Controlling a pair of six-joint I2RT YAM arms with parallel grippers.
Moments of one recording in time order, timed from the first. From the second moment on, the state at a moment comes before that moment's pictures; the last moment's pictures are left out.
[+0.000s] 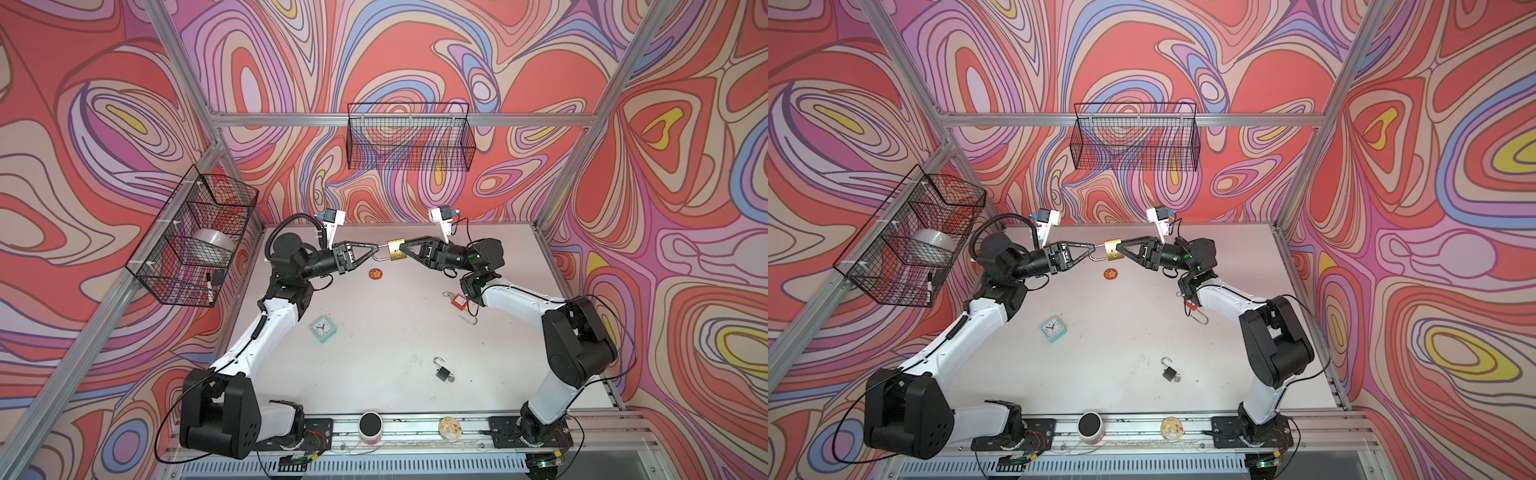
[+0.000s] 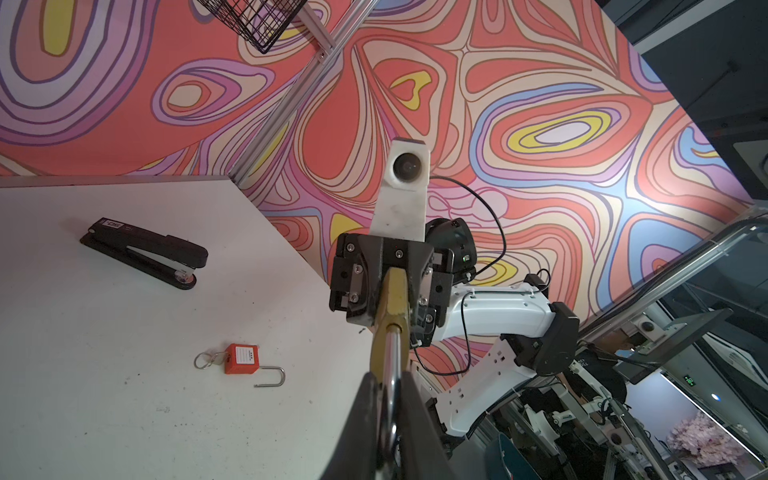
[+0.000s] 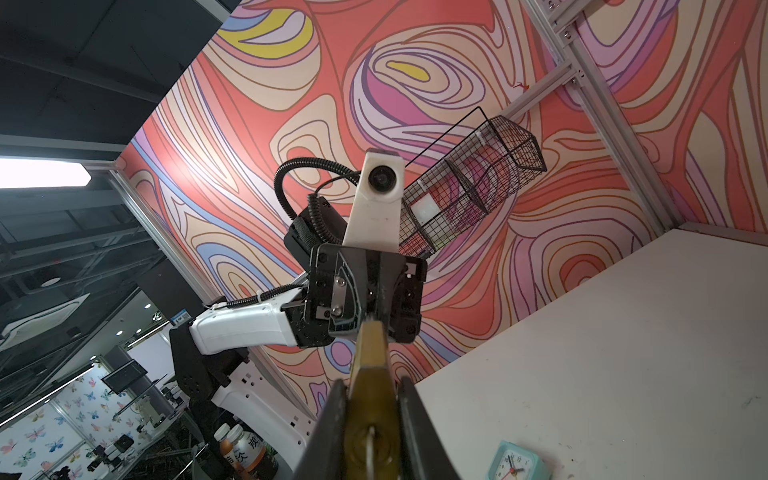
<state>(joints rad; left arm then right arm) -0.17 1.31 0.97 0.52 1.11 -0.93 0.44 1.73 1.12 1.17 -1.02 1.12</state>
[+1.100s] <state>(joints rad) -0.21 1.37 1.05 0.56 1.13 -0.84 0.44 1.77 1.11 1.36 -0.96 1.29</state>
